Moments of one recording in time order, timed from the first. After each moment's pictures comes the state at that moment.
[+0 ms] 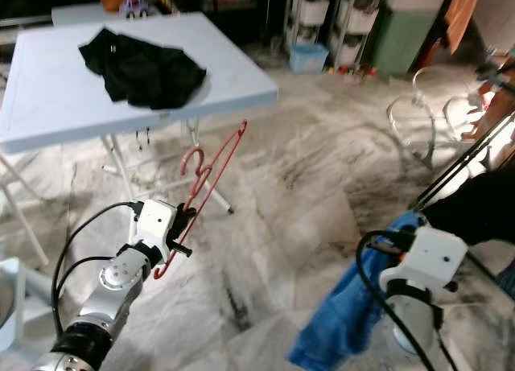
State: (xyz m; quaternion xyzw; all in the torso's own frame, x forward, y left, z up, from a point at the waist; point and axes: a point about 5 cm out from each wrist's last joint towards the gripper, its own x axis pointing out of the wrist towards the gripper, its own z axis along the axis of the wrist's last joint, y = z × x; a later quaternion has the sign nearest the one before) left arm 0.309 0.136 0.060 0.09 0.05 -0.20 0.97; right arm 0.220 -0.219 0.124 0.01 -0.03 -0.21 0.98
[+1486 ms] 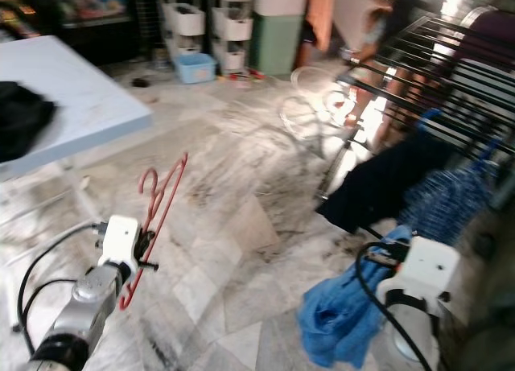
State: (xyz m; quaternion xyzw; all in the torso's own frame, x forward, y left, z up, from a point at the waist) left arm 0.289 0.190 0.021 0.08 0.18 -0.07 0.98; right arm 0.220 -0.221 0.103 0.01 0.01 -0.19 0.98
